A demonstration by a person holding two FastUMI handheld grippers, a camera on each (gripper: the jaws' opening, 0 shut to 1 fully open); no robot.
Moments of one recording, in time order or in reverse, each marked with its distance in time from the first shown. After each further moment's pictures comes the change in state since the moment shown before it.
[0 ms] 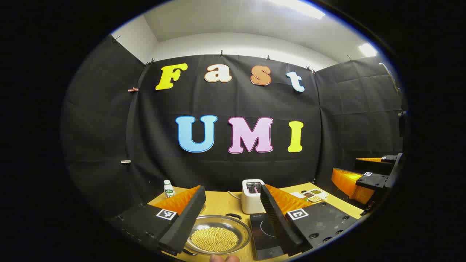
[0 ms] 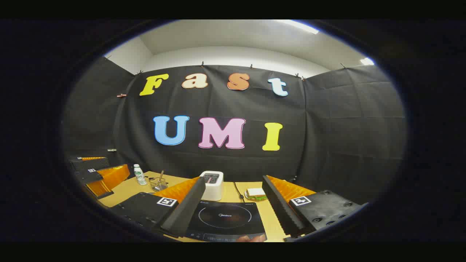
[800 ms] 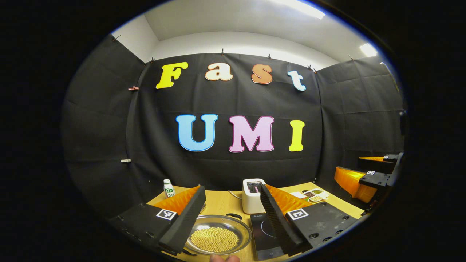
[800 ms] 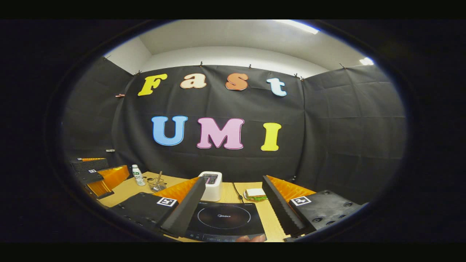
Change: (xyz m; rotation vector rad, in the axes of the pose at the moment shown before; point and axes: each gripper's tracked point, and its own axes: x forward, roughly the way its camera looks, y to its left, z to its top) left arm 0.007 0.002 -0.004 -0.003 0.006 0.005; right arm 0.004 -0.002 -0.001 0.001 -0.003 -0.009
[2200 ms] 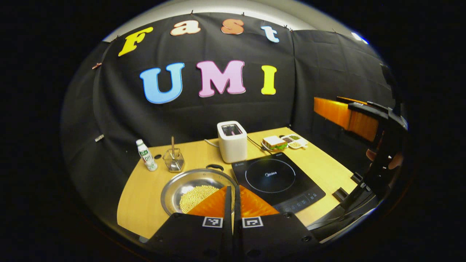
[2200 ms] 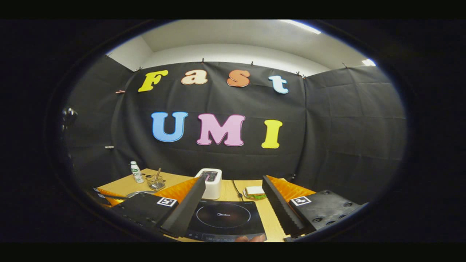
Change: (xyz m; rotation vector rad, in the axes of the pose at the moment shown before) left arm -0.033 -0.025 -0.133 0.082 0.514 -0.260; right arm 0.007 0.003 -0.015 -0.019 0.037 -0.003
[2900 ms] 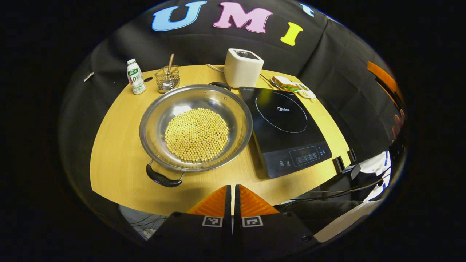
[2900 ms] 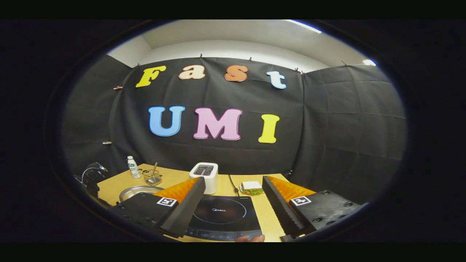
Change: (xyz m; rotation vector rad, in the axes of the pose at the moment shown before) left arm 0.021 0.033 -0.147 -0.223 0.503 -0.115; right arm -0.003 -0.014 -0.017 -0.009 0.045 -0.023
